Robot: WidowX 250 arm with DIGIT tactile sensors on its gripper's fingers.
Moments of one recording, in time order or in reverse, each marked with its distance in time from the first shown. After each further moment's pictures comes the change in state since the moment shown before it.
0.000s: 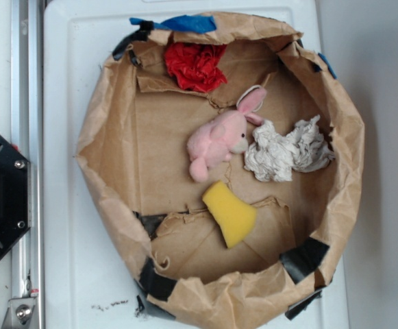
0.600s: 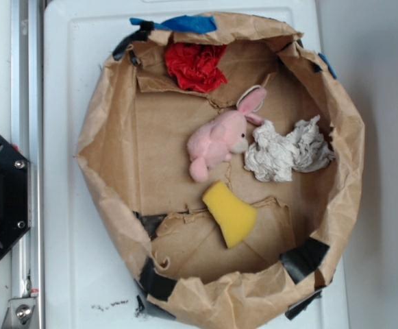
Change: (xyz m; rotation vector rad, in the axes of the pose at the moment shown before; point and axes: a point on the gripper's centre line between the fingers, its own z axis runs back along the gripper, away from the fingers) arm 0.022 -0.013 -0.011 0.003 -0.004 -0.056
